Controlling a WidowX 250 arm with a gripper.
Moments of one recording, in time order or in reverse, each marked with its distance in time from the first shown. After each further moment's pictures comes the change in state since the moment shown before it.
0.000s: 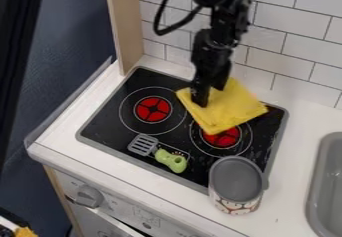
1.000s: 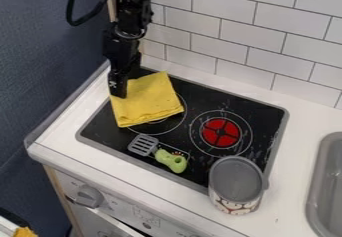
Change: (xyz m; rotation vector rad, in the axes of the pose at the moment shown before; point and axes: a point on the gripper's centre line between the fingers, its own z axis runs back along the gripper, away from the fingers) arm 0.113 0.067 -0.021 0.129 -0.039 0.313
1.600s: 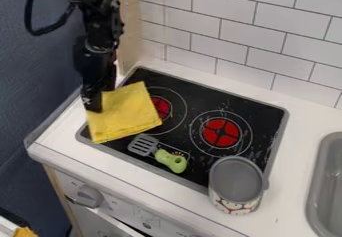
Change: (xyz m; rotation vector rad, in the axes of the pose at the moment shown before) arm 0.012 0.043 -0.008 -0.002 0.043 0.014
